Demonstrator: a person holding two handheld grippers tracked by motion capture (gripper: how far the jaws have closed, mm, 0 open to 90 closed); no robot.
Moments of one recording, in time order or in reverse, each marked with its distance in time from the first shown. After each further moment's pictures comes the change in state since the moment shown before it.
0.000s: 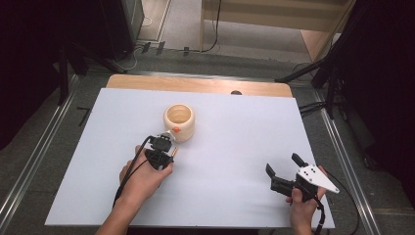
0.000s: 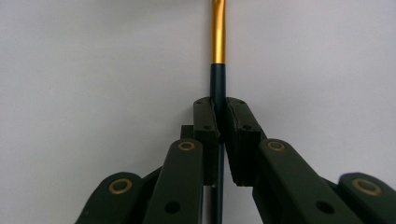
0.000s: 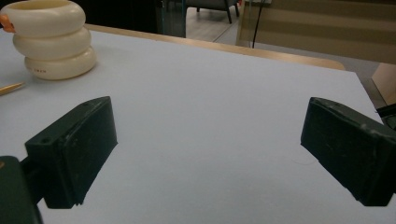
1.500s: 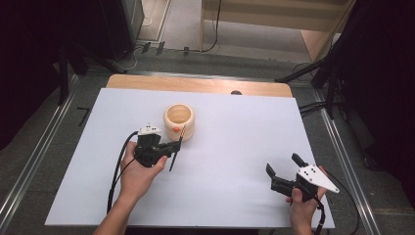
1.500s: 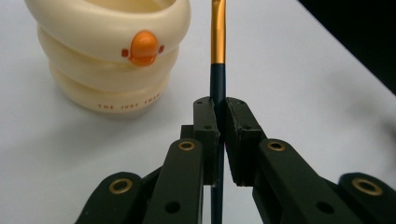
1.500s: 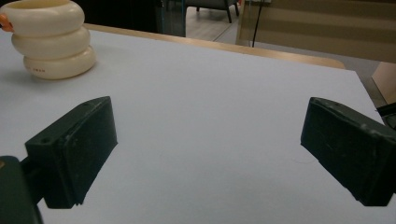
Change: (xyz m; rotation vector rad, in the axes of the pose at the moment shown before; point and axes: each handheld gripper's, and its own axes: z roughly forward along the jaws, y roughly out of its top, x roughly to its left) left arm 0.019 -0.016 -0.043 -0.578 -0.381 0.067; right arm 0.000 -0.001 0.001 0.002 0.001 0.002
